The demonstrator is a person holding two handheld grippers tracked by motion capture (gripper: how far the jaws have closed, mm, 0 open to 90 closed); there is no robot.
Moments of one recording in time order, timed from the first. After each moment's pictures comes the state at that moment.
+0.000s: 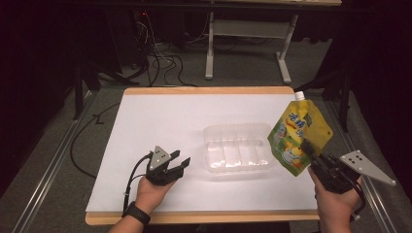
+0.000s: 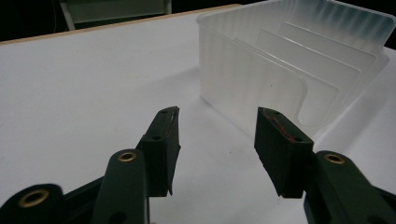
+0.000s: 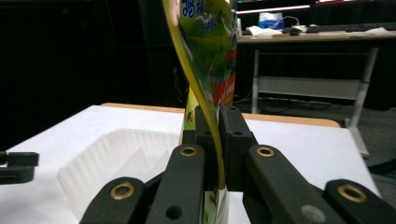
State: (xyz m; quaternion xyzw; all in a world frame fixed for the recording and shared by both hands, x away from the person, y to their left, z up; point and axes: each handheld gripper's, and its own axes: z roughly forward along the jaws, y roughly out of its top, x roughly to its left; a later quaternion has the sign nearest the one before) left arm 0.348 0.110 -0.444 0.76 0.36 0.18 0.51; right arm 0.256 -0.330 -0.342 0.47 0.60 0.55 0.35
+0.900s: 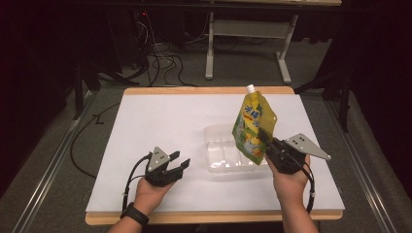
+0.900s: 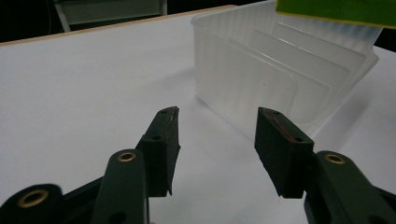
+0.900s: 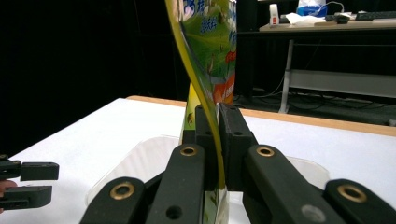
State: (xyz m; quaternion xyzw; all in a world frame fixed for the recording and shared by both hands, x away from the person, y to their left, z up) left arm 0.345 0.113 -0.442 0.76 0.35 0.18 0.51; right arm 0.314 -0.245 -0.358 0.45 0.63 0.55 0.31
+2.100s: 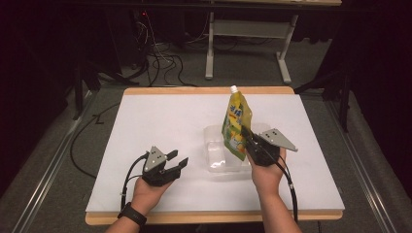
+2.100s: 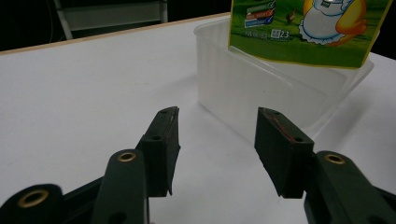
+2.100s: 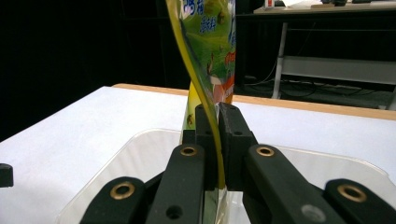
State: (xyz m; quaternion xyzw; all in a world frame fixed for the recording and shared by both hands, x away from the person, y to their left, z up) left arm 0.344 0.118 -0.438 0.76 0.35 0.18 0.52; right arm 0.349 -0.204 -0.385 0.48 0.63 0.52 0.33
